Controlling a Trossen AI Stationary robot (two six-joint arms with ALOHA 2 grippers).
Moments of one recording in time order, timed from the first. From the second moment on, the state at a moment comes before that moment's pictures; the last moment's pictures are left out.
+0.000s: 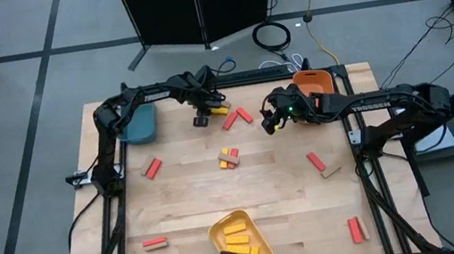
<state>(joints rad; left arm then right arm) 0.64 2.11 1.49 -0.61 0.13 0.90 -0.31 1.32 0.75 -0.08 0.34 0.33</state>
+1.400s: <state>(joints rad) -0.06 1.47 1.20 -0.66 0.36 0.01 -0.27 1.32 0.75 -0.08 0.26 0.21</state>
